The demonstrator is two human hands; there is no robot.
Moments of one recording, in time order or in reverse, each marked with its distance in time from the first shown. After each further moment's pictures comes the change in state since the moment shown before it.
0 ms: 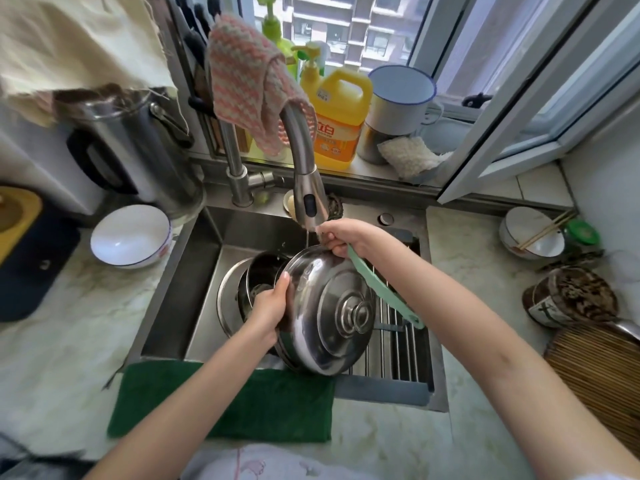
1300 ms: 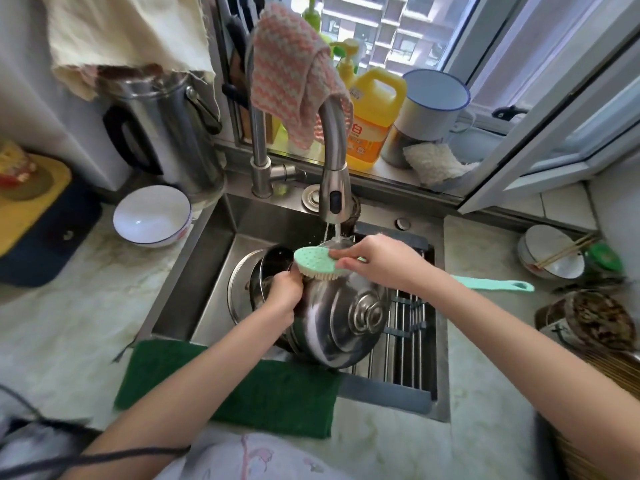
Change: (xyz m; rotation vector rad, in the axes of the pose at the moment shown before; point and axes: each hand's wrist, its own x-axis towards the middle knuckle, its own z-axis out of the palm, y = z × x) left_hand 0.016 0.008 0.008 0.007 0.031 0.094; right_hand -0.067 0.018 0.000 -1.194 0.225 -0.514
